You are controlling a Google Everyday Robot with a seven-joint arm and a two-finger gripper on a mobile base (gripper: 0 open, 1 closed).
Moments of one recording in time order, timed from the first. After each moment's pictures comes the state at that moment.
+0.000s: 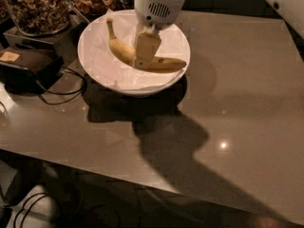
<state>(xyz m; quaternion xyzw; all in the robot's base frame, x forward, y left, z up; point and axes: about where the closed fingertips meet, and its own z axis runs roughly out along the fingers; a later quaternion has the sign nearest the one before) 0.538 0.014 0.976 -0.68 0.71 0.06 0.16</state>
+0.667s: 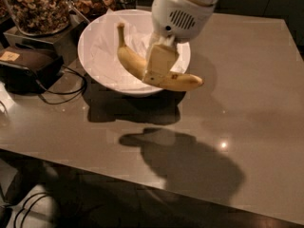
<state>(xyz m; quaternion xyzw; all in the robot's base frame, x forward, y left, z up) 0.471 -0.009 0.989 -0.65 0.73 0.08 0.18</state>
